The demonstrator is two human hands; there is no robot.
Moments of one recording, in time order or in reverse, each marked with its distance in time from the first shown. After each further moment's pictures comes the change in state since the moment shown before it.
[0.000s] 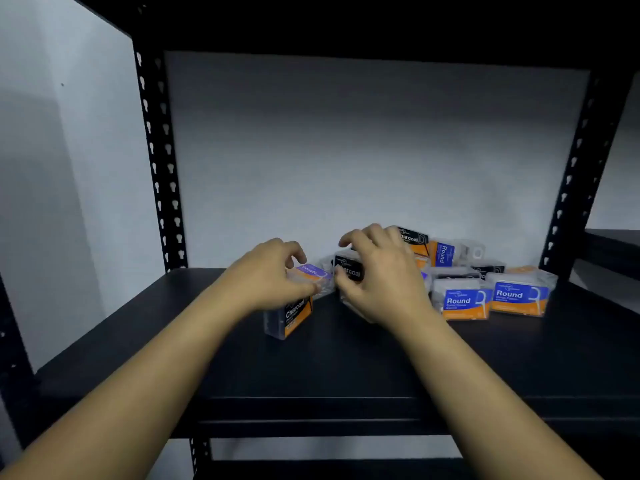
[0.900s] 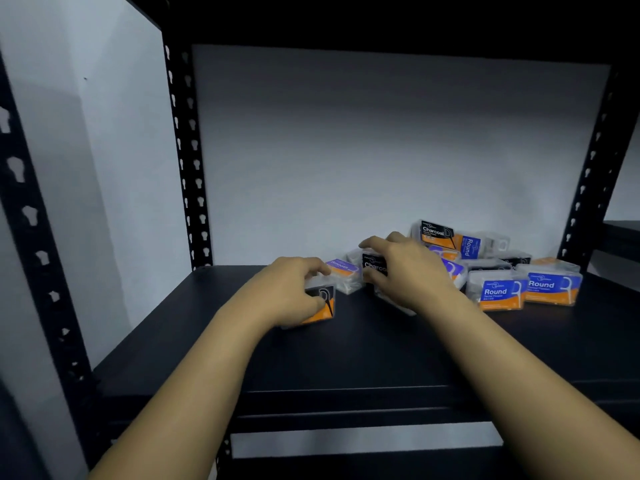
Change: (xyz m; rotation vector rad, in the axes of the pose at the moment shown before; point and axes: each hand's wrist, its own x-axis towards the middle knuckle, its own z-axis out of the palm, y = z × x) left_hand -0.027 -0.046 -0.008 -0.059 -0.149 0.031; right_hand 0.019 -0.017 0.018 -0.170 -0.340 0.128
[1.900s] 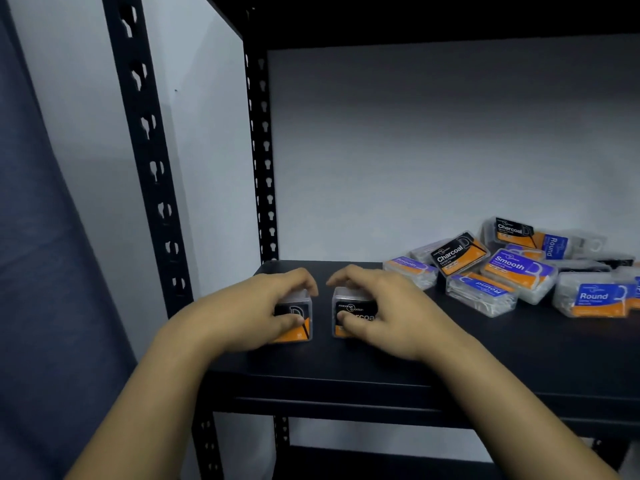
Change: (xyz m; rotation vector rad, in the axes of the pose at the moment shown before) left_hand -0.097 -0.076 -0.072 0.137 -0.109 -0.027; right_hand -0.038 -0.123 0.008 0.526 -0.156 -0.350
